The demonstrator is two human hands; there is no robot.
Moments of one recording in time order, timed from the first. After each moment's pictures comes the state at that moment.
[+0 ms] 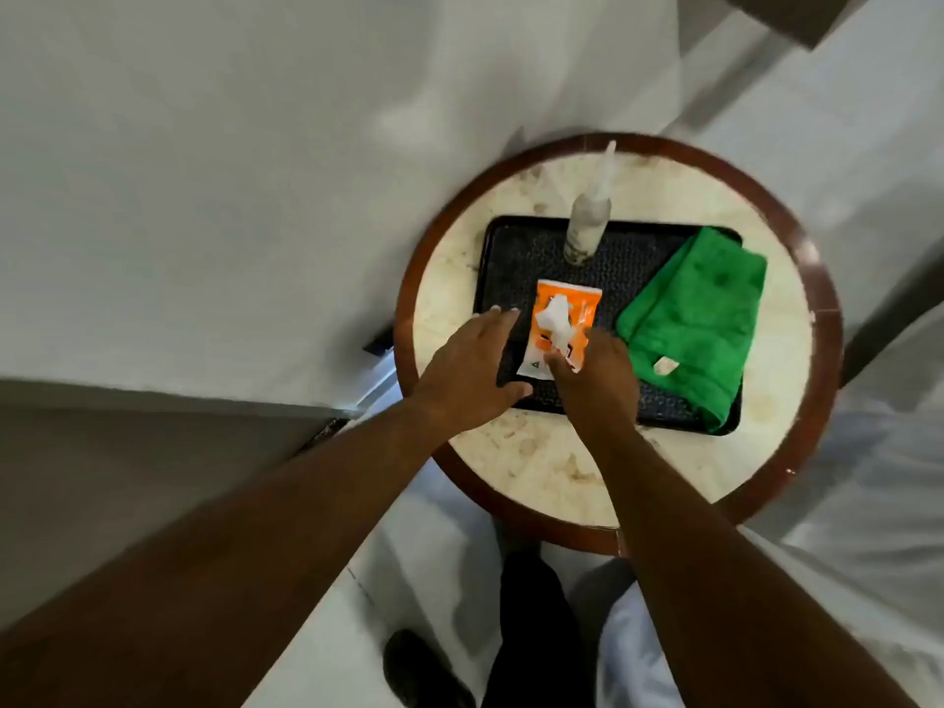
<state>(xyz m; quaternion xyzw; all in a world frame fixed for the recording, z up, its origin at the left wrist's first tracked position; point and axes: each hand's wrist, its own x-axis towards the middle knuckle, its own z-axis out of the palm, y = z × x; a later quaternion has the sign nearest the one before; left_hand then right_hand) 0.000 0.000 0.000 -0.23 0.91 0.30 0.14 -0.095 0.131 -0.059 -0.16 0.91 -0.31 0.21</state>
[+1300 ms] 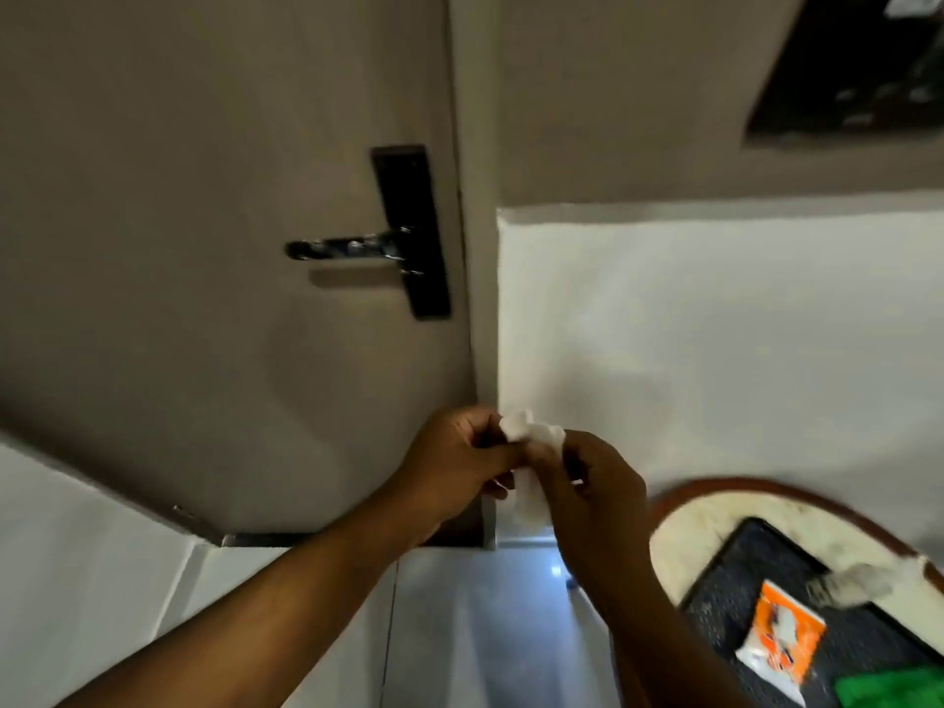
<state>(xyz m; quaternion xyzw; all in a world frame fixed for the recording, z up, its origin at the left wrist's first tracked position) 0.324 -0.072 0.309 -0.50 0.57 0.58 -0.30 0.186 -0.017 0.276 -0.48 0.63 -0.53 0.29</state>
